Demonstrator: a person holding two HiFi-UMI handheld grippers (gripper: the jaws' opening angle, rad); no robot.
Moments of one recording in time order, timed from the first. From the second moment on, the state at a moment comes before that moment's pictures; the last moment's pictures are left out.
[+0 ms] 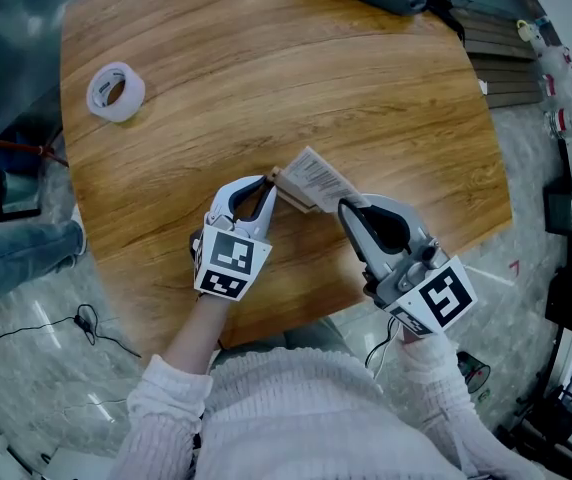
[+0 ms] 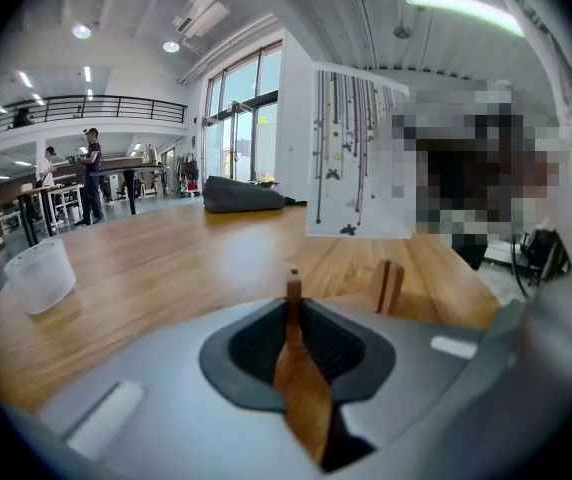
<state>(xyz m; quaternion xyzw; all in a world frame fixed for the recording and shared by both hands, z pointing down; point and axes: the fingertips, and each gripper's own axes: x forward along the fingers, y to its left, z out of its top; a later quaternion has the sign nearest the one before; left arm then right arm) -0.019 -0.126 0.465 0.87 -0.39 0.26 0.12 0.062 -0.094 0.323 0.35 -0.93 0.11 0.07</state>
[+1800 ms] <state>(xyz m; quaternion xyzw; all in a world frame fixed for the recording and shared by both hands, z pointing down) -0.018 -0.126 0.463 0.88 -0.39 0.26 0.12 0.054 -0.107 0.347 0.30 -0.94 0.13 0.07</state>
